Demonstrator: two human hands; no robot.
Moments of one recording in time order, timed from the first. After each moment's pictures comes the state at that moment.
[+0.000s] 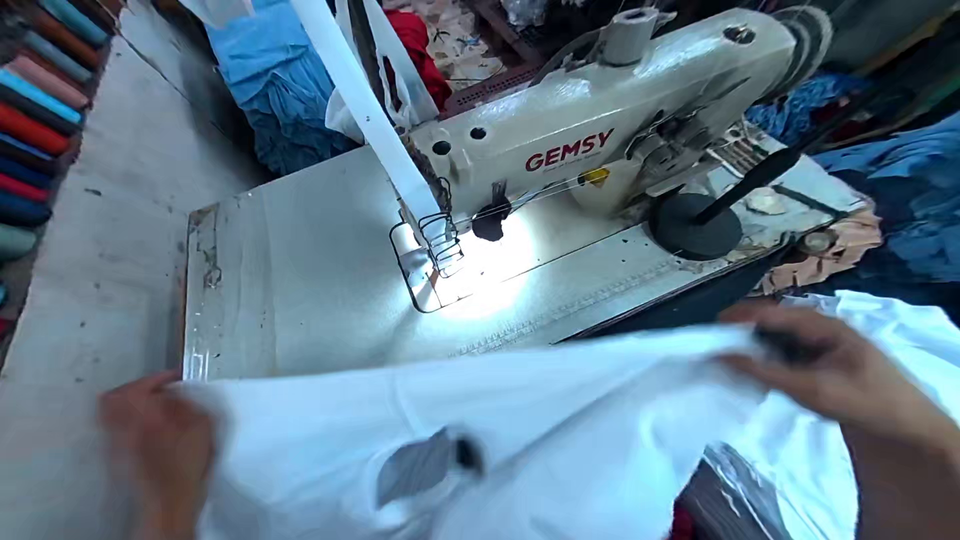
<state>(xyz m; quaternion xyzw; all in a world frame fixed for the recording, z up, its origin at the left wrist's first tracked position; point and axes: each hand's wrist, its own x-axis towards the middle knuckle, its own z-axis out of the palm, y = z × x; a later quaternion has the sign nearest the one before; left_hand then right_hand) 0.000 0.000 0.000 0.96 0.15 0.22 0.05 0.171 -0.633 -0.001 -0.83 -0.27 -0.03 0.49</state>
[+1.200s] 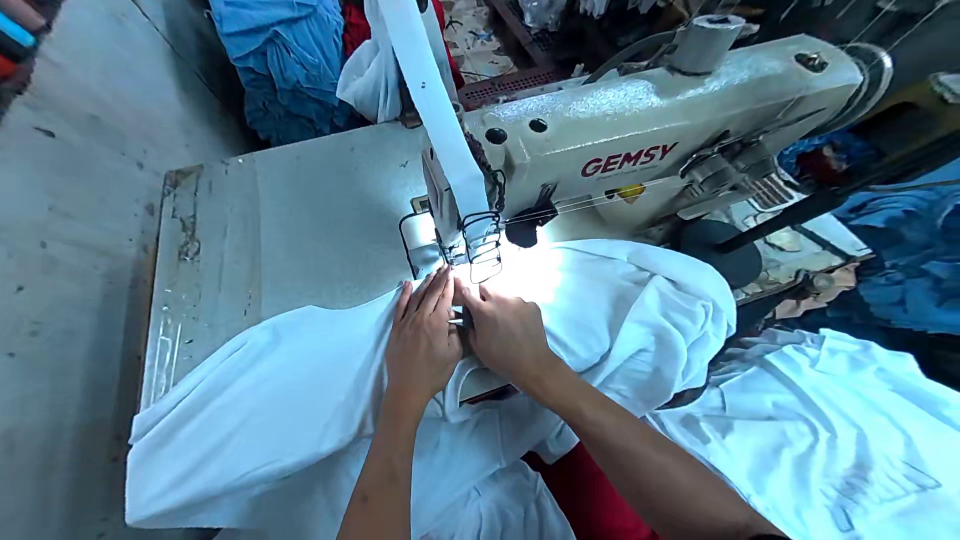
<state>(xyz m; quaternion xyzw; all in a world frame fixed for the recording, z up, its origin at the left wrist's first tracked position) 0.158 -0.216 -0.073 0.98 -0.01 0.08 0.17 0.203 -0.356 -0.059 -0.95 -0.28 -0.08 0.14</state>
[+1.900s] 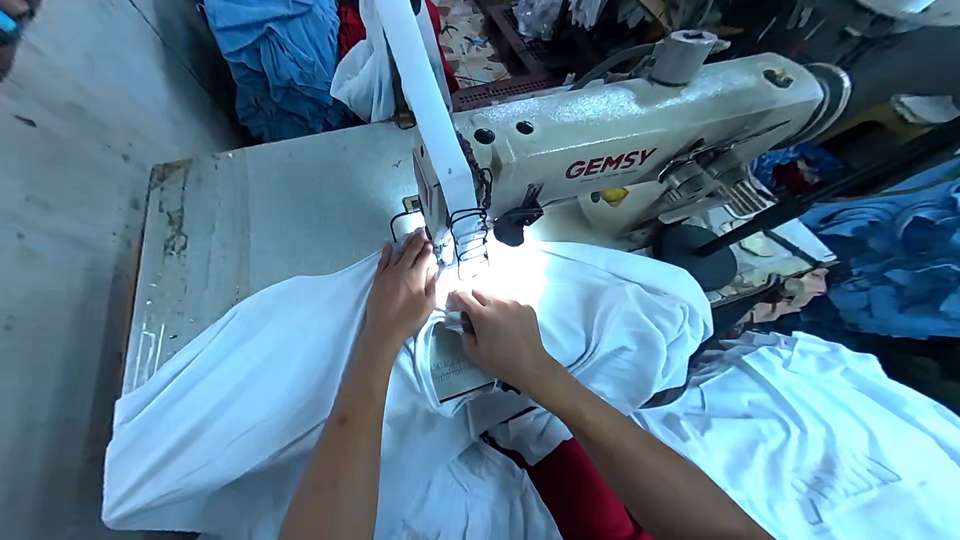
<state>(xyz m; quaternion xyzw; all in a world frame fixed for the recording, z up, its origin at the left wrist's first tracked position) 0.215 -0.183 -0.067 0.98 -0.06 0.08 0.15 0.200 -0.373 -0.057 -0.93 -0.31 -0.06 0.18</state>
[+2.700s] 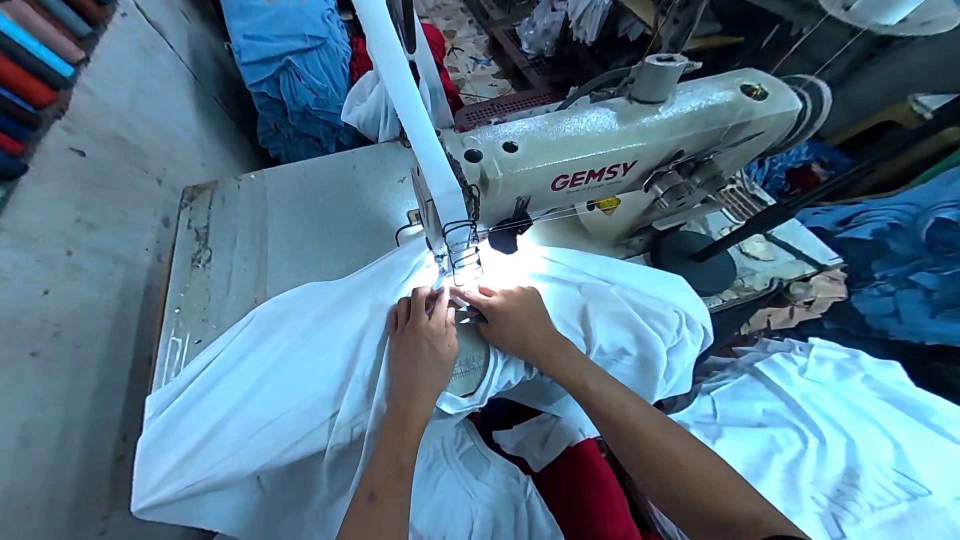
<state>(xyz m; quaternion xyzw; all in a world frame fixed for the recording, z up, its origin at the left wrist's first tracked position) 0.155 -0.236 -0.075 0.98 0.05 0.17 0.10 0.239 -0.393 -0.070 -0.90 -0.40 -0.09 0.16</state>
